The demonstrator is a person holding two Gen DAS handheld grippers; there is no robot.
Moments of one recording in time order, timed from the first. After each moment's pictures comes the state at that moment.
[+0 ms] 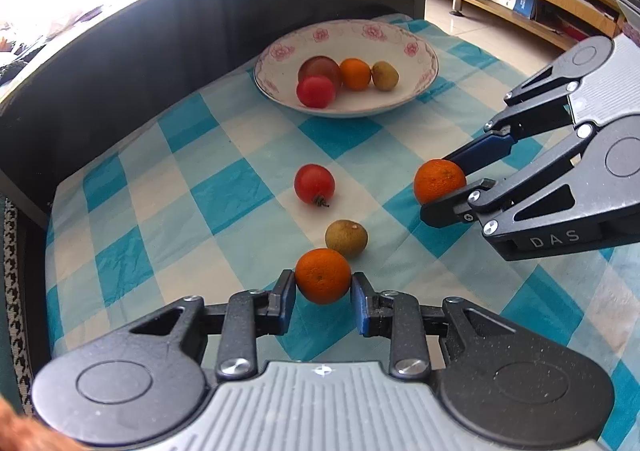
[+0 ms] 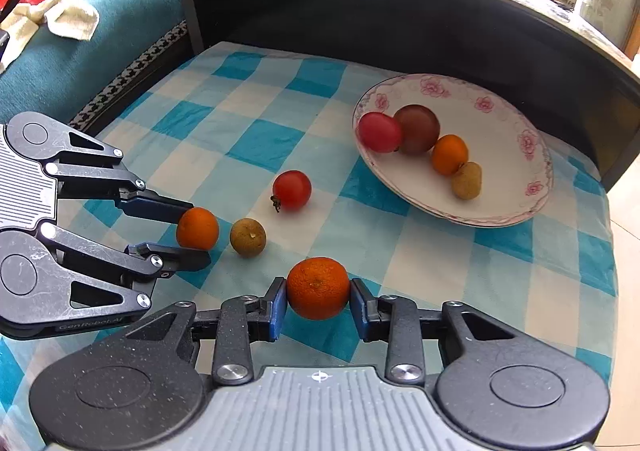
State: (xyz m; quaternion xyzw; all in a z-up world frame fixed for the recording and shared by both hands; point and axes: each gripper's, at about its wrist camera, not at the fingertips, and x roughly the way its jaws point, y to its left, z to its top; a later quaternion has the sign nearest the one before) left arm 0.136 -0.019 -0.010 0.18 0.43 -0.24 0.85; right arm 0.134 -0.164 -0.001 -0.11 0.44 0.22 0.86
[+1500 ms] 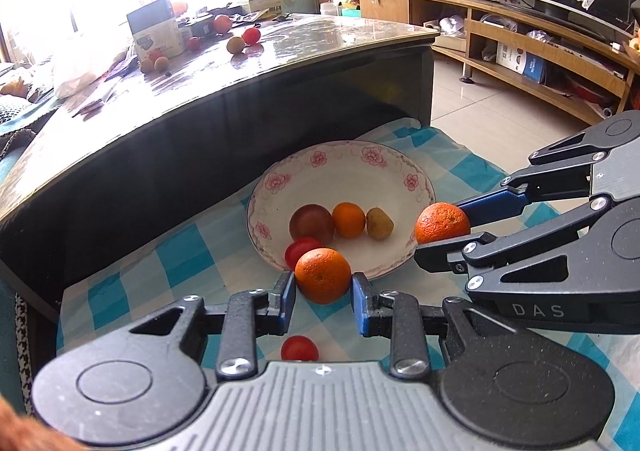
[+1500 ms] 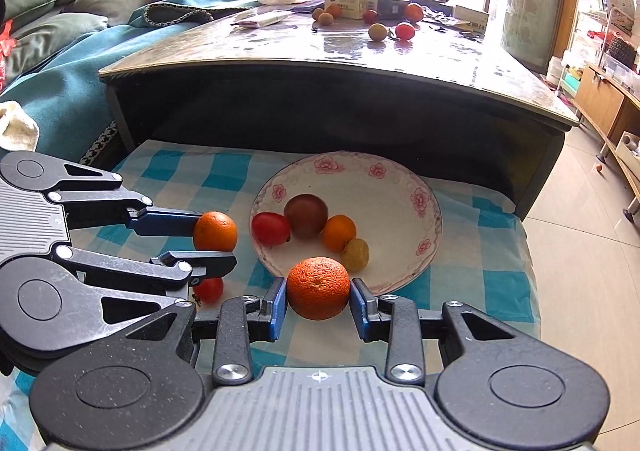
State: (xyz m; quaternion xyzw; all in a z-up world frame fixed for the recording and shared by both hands) left arm 0.179 -0.078 0.044 0.16 0.35 -0.23 0.89; right arm 0.162 -0.213 0.051 -0.05 0.38 0.14 0.91
